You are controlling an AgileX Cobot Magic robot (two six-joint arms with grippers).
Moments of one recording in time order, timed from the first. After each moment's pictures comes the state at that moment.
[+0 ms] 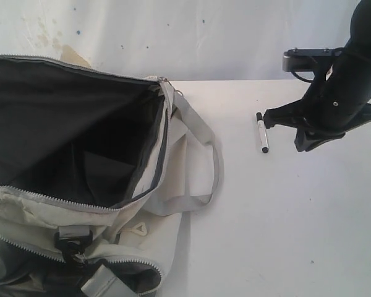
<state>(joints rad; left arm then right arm) 0.04 1.25 -0.80 -0.97 0.30 1.08 0.26 1.65 -1.23 0.02 0.92 0.10</state>
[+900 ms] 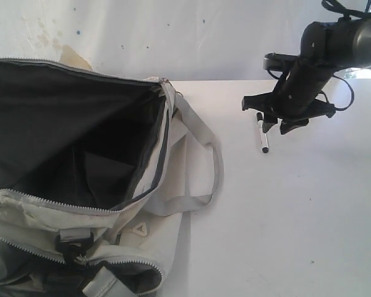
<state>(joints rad) 0.05 1.25 -0.80 -0.97 0.33 1.08 0.20 2.12 -1.63 0.07 0.80 0.18</state>
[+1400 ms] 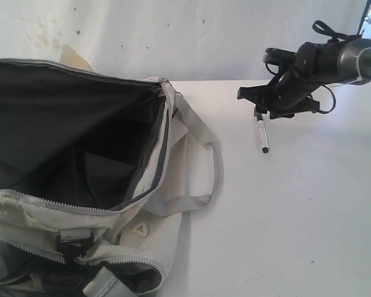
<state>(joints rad) 0.05 1.25 -0.80 -0.97 0.34 1.08 0.18 2.24 -1.68 0.12 0.48 0.17</state>
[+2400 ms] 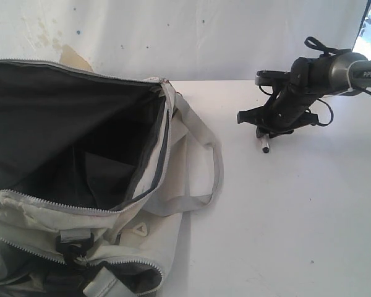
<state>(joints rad) 0.05 1.25 -0.80 -0.97 0.34 1.08 0.18 2.30 -1.68 0.10 0.57 0.03</state>
